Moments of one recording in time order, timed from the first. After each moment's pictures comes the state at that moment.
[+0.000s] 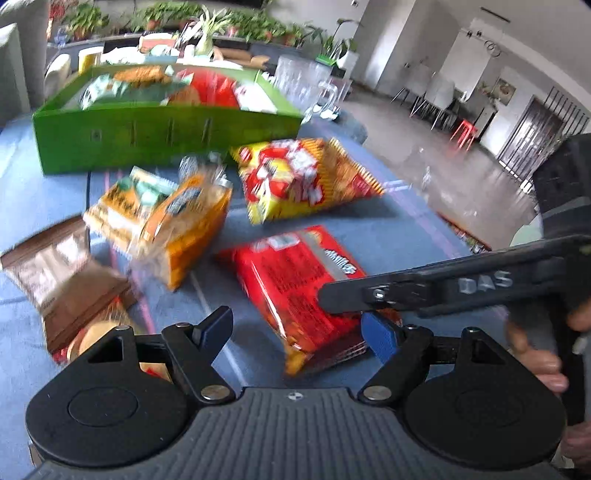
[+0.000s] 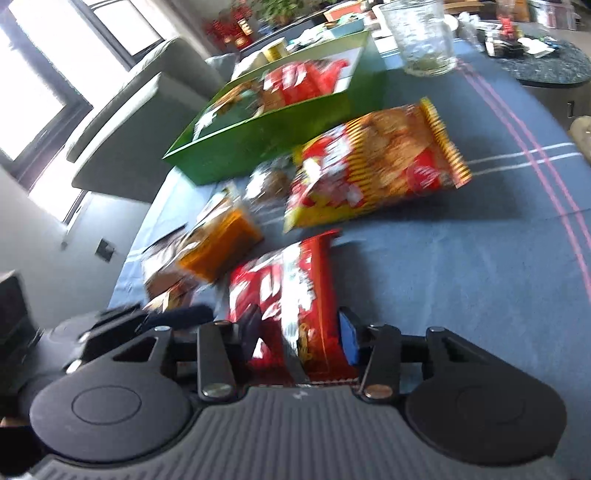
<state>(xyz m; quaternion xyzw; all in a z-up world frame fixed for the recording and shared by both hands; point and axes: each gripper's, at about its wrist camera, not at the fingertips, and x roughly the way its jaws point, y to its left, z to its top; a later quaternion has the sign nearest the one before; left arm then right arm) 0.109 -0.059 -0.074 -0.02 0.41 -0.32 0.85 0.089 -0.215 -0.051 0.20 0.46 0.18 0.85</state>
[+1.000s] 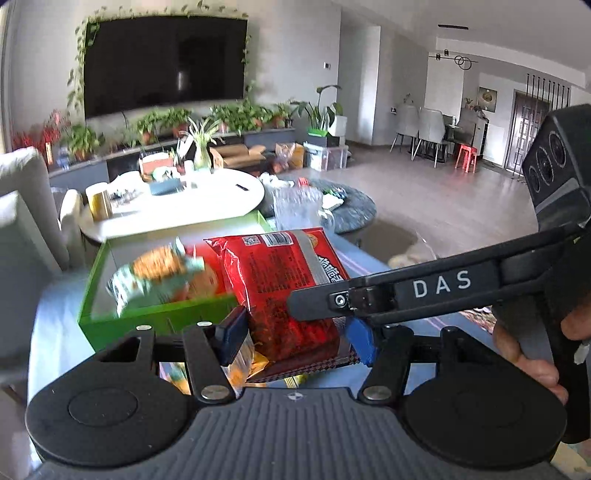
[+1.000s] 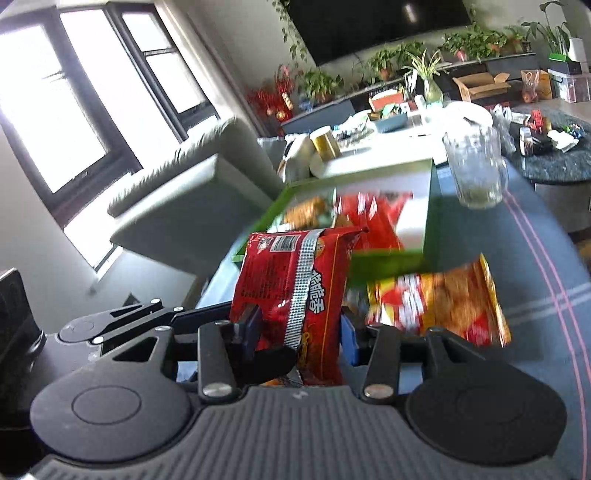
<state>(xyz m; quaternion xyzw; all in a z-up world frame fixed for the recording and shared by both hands) 0.135 -0.076 0.035 0.07 0.25 -0.31 0.91 0.125 -0.204 0.033 0.20 0.32 0.19 0.91</state>
